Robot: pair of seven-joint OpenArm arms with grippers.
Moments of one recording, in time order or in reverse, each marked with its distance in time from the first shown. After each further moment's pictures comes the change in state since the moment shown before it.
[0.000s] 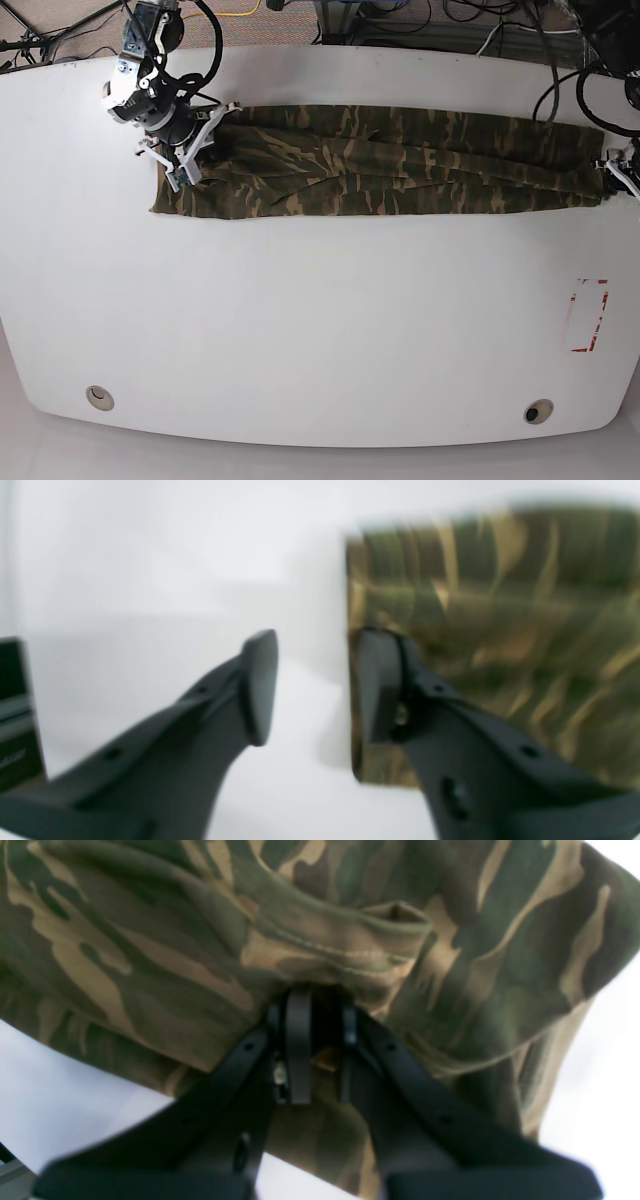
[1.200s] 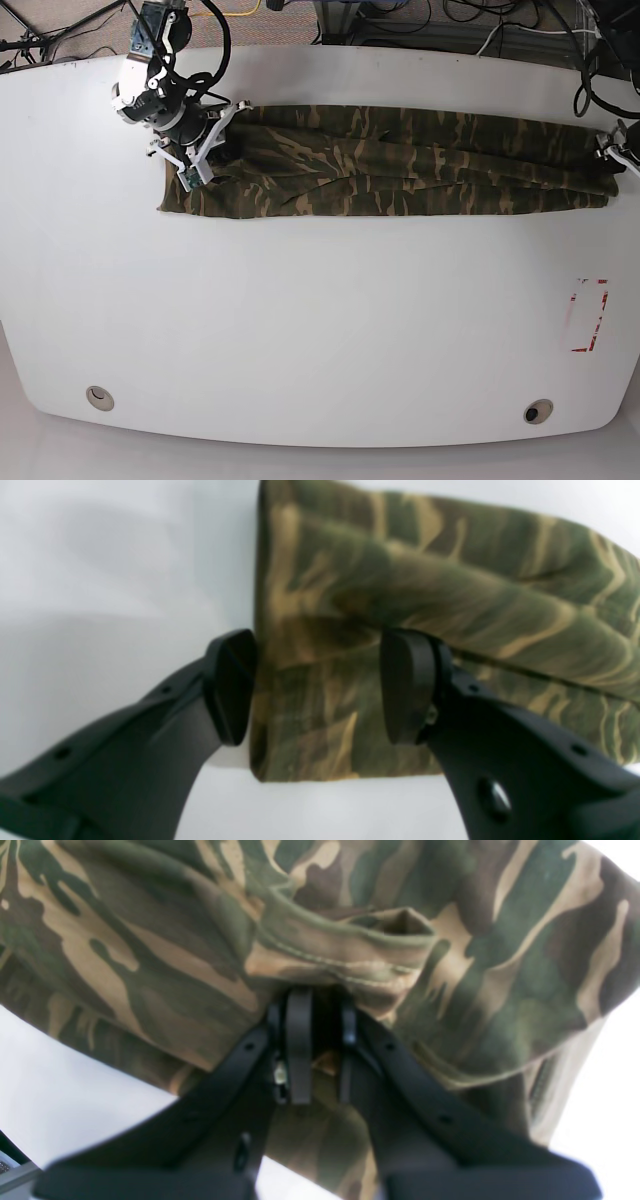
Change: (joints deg) left arm 1.9 -3.9 2.7 -17.9 -21.2 0.2 0.3; right arm 0.0 -1.0 -2.1 -0.1 0.0 -0.2 0.2
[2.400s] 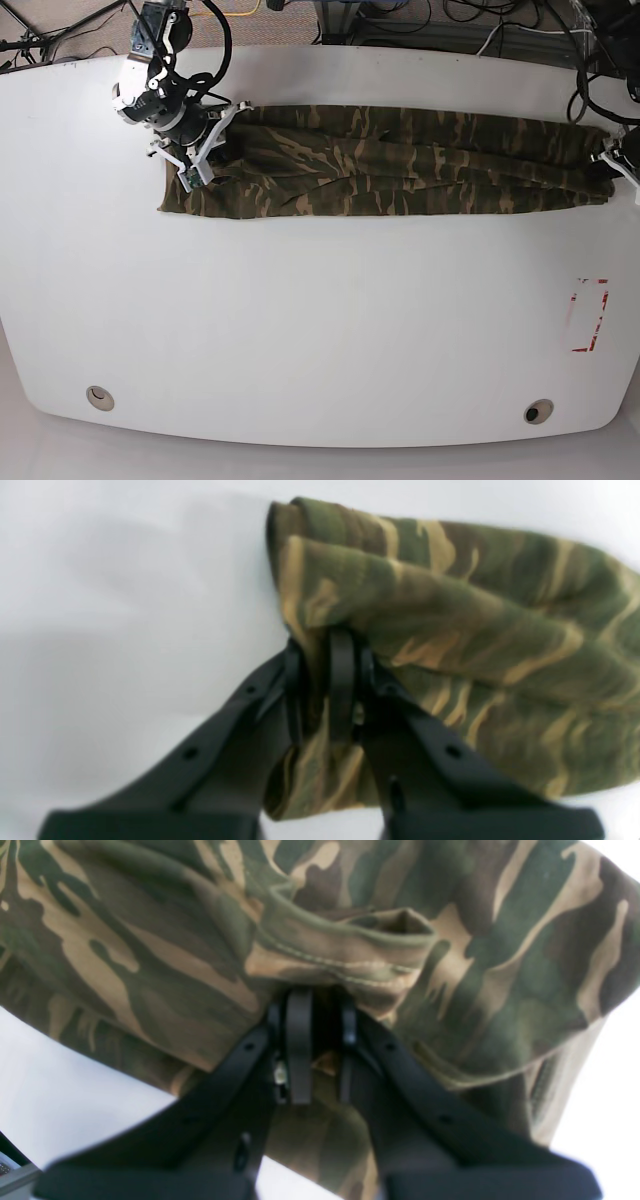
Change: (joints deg) left arm -0.2 0.9 1.8 3.5 6.6 0.4 -1.3; right arm 0.0 -0.2 0.0 0.0 0.0 0.0 0.0
